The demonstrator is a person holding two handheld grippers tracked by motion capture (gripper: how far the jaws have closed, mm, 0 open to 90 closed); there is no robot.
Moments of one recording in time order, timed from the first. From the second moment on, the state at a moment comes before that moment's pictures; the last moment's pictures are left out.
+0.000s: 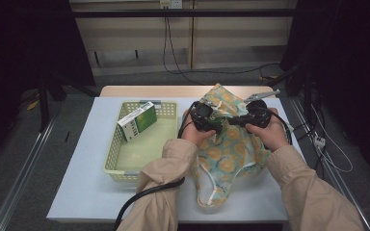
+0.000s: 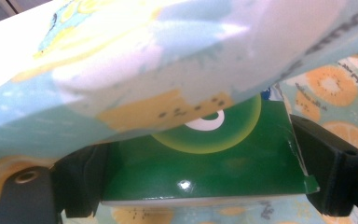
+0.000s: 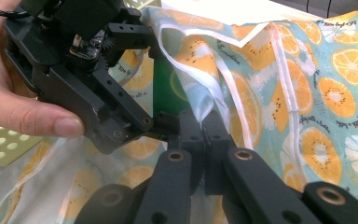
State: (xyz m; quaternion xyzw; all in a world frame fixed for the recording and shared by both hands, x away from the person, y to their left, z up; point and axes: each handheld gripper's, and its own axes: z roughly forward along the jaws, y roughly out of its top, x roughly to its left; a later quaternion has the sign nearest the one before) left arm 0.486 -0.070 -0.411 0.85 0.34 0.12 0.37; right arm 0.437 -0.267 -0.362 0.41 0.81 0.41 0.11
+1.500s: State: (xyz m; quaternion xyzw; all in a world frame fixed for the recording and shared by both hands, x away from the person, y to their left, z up) left arm 0.446 0.068 -0.350 0.85 0.31 0.10 0.41; right arm 0.432 -0.262 -0.363 0.41 0.81 0.40 0.11
